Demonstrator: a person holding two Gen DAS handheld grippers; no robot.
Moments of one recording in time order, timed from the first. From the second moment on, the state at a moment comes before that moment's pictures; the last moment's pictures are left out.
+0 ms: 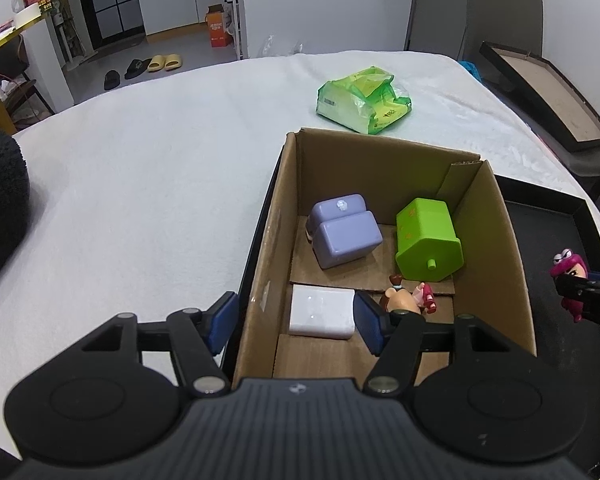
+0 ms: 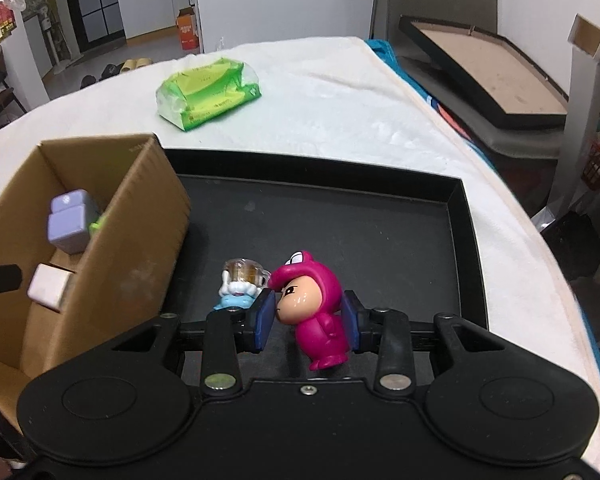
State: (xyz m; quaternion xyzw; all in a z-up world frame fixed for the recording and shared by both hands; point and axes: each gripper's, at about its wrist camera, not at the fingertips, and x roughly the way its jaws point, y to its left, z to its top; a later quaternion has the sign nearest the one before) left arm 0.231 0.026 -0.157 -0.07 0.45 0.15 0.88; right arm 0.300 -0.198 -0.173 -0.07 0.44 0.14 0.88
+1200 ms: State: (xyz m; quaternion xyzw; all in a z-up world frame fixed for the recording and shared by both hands) left arm 0.212 0.052 -0.160 -0.11 0.44 0.13 0.88; right arm 0.273 -0.082 -0.101 -0.07 0.40 0.24 0.88
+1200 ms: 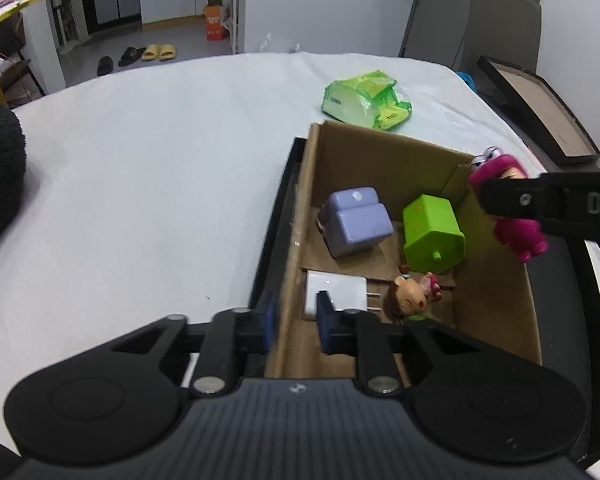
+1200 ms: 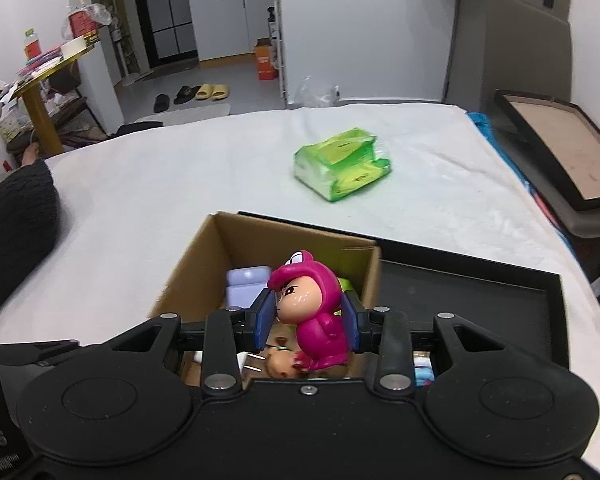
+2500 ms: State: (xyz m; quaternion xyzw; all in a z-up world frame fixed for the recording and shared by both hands) left arm 0.215 0.038 -0.157 -0.07 0.45 0.13 0.88; right arm 0.283 -0.171 -0.157 0.01 0.45 0.18 0.88
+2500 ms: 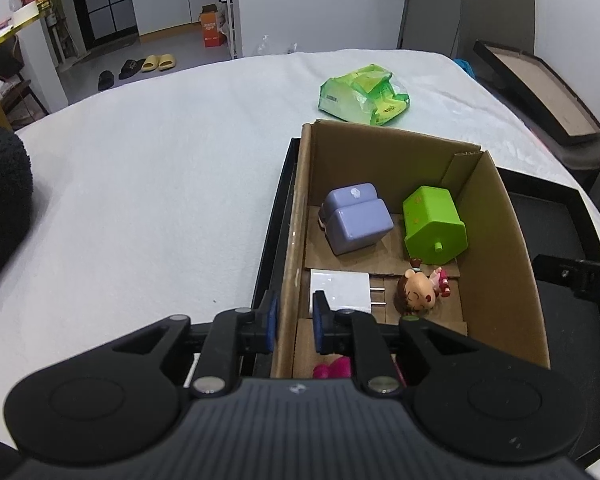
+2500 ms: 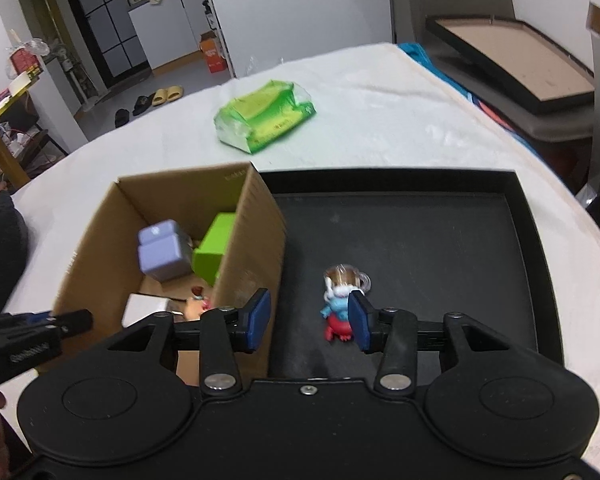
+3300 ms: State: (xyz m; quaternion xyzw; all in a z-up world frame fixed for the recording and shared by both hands) left arm 0.234 0.018 -0.171 -0.04 0.48 0.13 0.87; right arm 0.306 -0.170 -0.223 -0.04 0.45 0.16 0.88
